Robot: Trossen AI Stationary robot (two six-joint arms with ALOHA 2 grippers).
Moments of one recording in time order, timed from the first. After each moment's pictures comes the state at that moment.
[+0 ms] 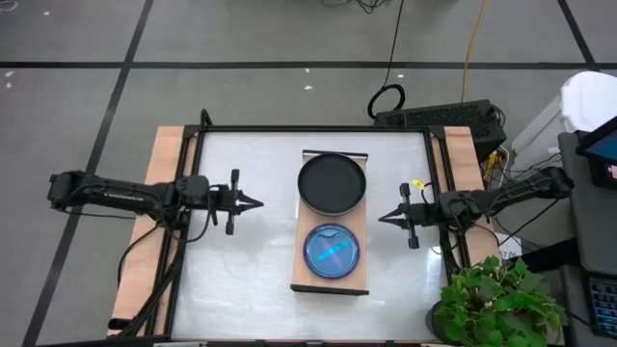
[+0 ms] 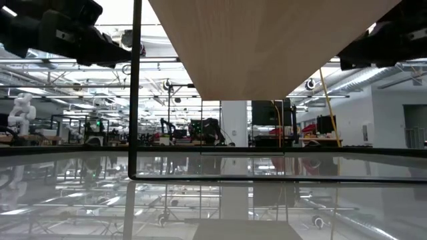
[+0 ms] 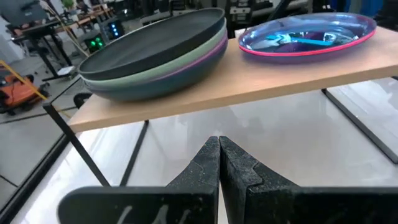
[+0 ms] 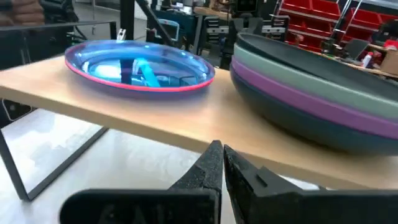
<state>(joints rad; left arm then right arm) 0.02 0.73 0.26 0.28 0.06 0.24 0.24 0.44 0.10 0.19 0.15 -0.15</state>
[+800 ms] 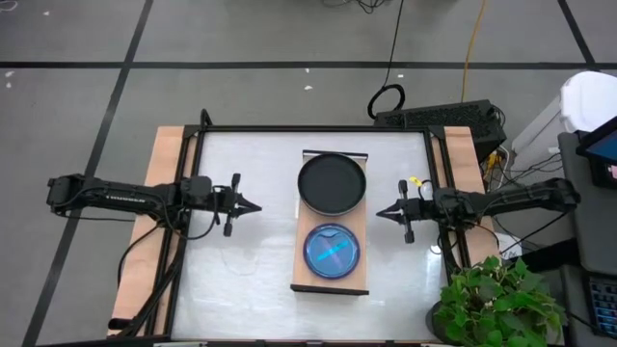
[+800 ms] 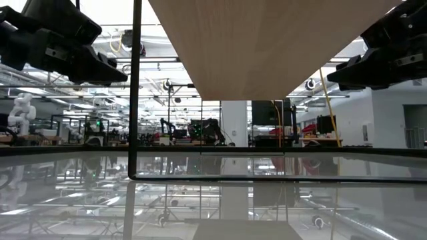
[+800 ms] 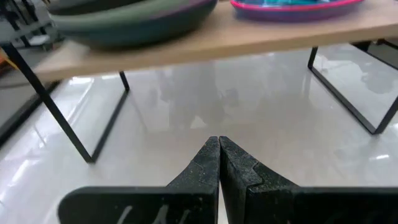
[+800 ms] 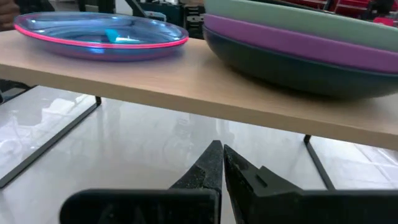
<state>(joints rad) 0.08 0.73 0.18 0.27 0.16 0.18 0.07 0.43 0.02 0.27 0.02 -0.12</state>
